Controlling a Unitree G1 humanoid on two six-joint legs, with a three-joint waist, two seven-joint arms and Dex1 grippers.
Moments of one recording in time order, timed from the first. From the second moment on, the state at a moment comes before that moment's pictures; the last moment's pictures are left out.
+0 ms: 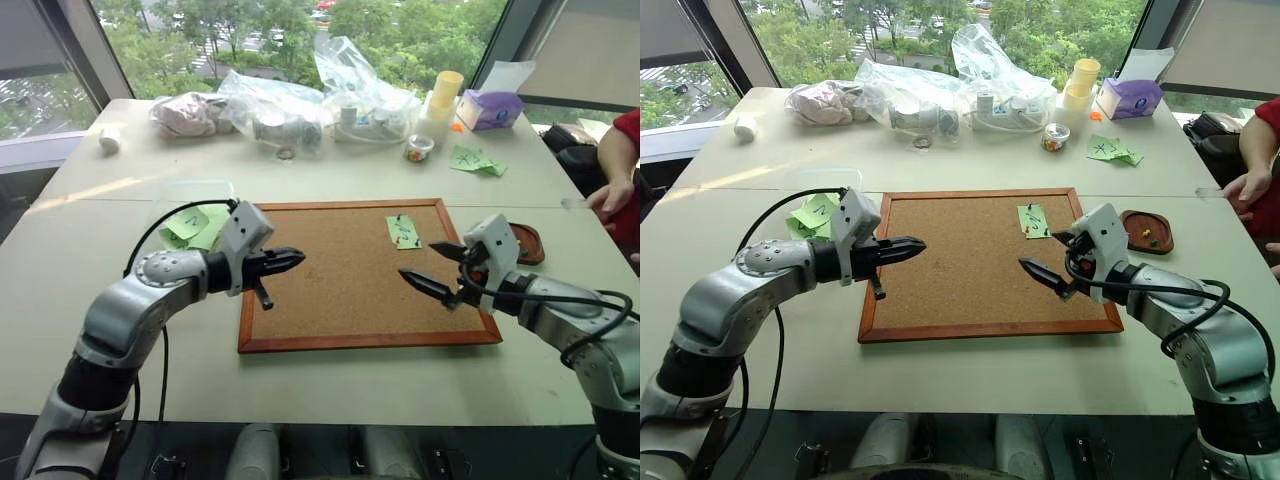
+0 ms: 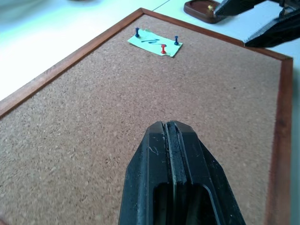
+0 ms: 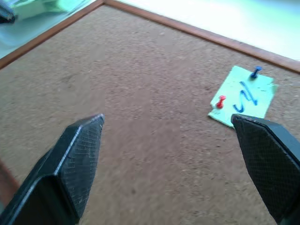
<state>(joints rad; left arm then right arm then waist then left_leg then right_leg) -0.45 0.59 -0.17 -0.32 -0.48 0.77 -0.69 -0.24 -0.68 -0.13 -0.36 0.55 0.79 0.52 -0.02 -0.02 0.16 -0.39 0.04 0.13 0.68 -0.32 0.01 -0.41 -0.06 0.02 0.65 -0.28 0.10</state>
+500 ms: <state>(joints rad) -0.47 0.58 -0.30 -0.17 -0.32 0.75 -0.74 -0.61 -0.49 0.00 0.27 0.26 0.52 0.46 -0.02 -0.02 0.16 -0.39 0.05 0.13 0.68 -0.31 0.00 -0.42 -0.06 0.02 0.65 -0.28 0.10</state>
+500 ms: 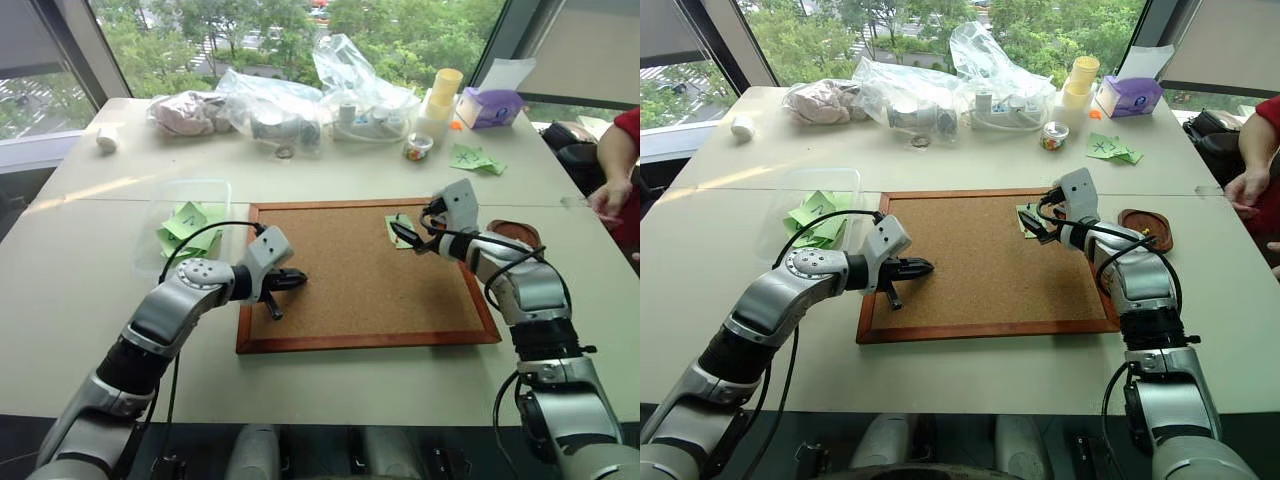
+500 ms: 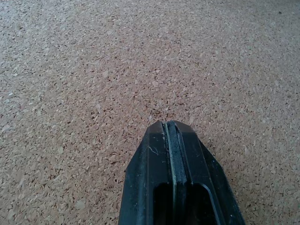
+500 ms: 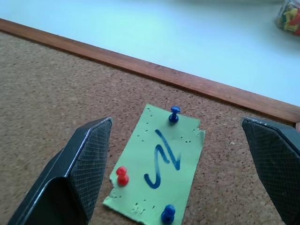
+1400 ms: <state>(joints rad) -0.45 0.57 -0.30 -0.20 -0.26 0.76 -0.72 -0.78 -0.40 -0.02 0.66 0.17 0.33 0.54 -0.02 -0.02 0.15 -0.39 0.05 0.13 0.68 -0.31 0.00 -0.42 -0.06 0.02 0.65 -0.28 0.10</state>
